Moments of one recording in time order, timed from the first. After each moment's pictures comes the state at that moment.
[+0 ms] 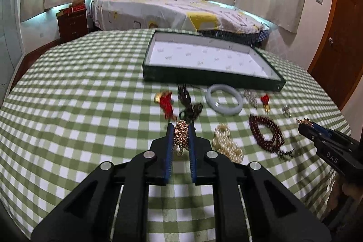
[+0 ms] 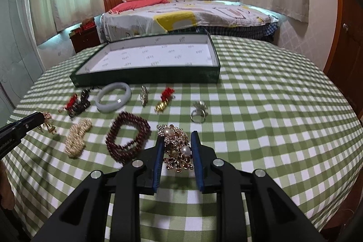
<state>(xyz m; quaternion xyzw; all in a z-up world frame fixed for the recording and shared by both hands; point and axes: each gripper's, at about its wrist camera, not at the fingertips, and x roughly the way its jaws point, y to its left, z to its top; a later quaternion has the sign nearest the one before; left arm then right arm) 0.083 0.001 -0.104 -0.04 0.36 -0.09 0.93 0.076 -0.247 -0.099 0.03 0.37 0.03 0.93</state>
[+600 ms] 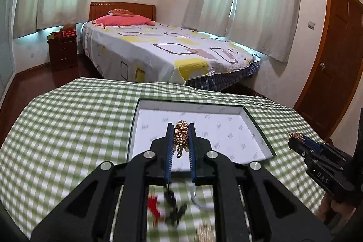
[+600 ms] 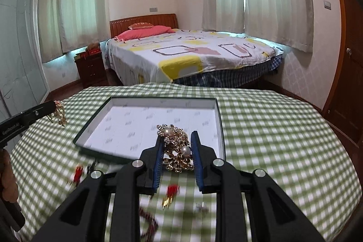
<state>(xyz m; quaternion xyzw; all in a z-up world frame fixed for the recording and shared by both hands) 0.193 -0.018 -0.024 -0.05 0.28 -0.11 0.95 0.161 -0.241 -0.023 0.02 0.28 0.04 0.96</state>
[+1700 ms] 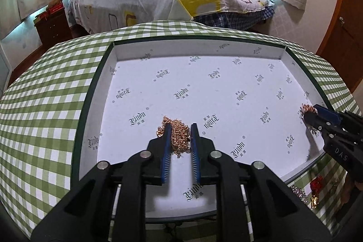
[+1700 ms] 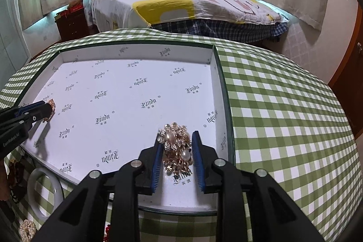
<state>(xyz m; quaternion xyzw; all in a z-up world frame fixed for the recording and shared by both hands) 0.308 -0.059 -0.145 0.03 0.42 -0.11 0.90 0.269 -0.259 -0.117 -0.02 0.42 0.01 0.91</state>
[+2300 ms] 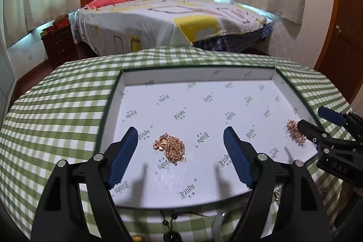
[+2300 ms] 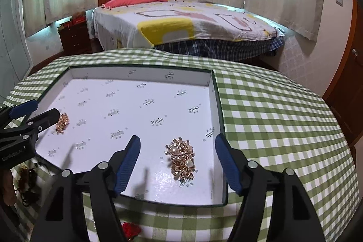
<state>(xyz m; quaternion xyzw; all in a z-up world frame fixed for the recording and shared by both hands) 0.282 -0.056 -0.108 0.02 0.36 -0.09 0.93 0.251 -0.254 -0.085 -0.02 0.37 0.01 0.93</state>
